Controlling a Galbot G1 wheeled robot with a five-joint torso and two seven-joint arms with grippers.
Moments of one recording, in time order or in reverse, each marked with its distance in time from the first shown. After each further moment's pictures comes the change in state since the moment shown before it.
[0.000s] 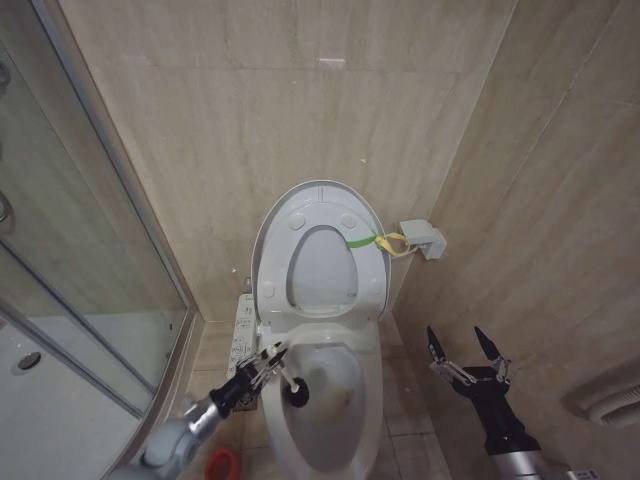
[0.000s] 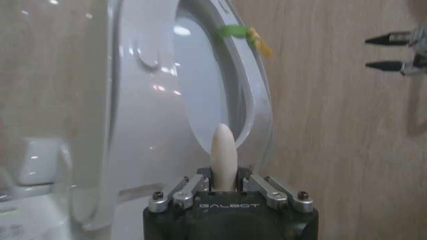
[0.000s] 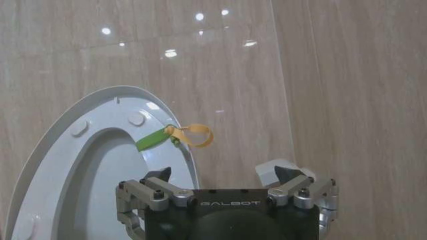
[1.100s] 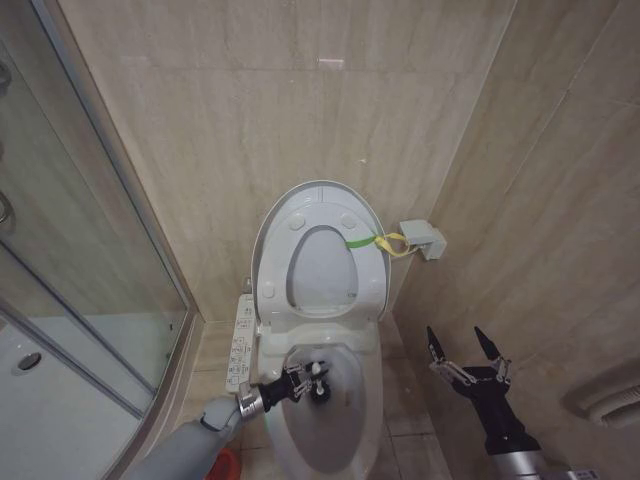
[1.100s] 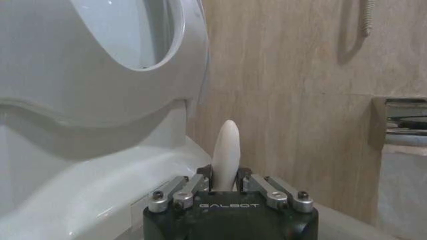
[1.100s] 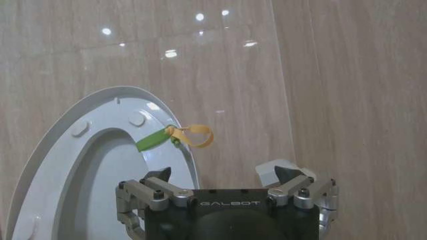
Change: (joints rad) left arm -0.282 -0.174 0.306 0.402 0.114 -0.055 0.121; right arm 0.000 0.000 0.000 0.000 0.000 0.000 0.000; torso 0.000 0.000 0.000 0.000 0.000
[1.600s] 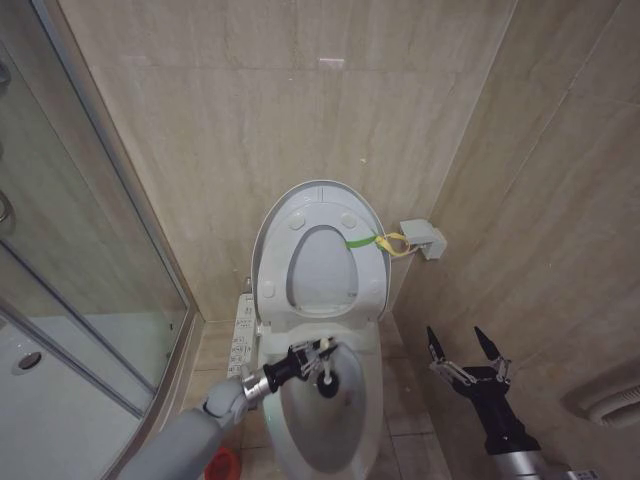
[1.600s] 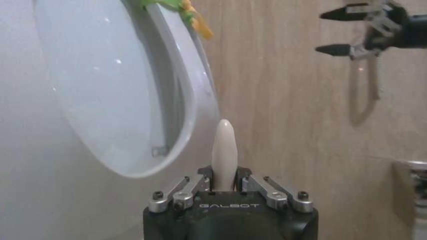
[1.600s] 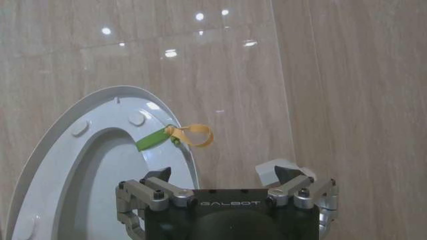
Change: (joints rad) left arm 0.001 0.022 -0.058 -0.225 -0.064 0.047 -0.051; right arm 0.000 0.000 0.000 0.000 0.000 0.000 0.000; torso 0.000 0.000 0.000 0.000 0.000
